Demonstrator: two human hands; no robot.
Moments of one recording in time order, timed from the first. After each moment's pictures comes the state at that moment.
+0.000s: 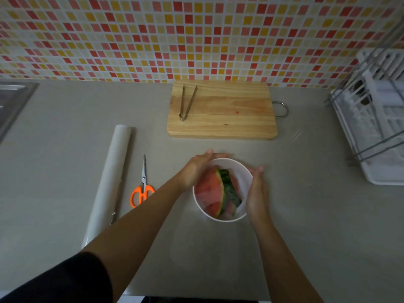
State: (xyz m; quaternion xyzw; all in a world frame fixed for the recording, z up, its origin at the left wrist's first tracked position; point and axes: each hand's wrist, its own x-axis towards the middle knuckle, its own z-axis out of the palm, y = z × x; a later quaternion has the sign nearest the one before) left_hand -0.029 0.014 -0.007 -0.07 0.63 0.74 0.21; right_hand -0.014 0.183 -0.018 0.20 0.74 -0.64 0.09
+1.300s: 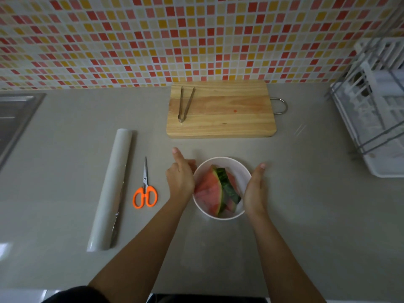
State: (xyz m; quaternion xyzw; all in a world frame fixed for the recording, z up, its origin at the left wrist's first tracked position) left_hand -0.003 0.026 -0.009 -0.38 0.73 0.56 -0.09; right_hand -0.021 0.179 -0.031 0.27 0.71 -0.64 0.13
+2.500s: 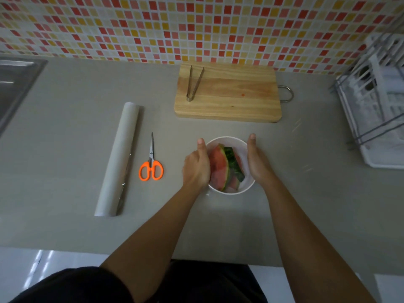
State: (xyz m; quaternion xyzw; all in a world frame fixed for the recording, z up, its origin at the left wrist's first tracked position) left_hand 0.027 0.049 -0.013 -0.36 0.75 0.56 0.03; right_hand -0.040 0.188 -0.016 0.08 0.84 -0.50 0.20
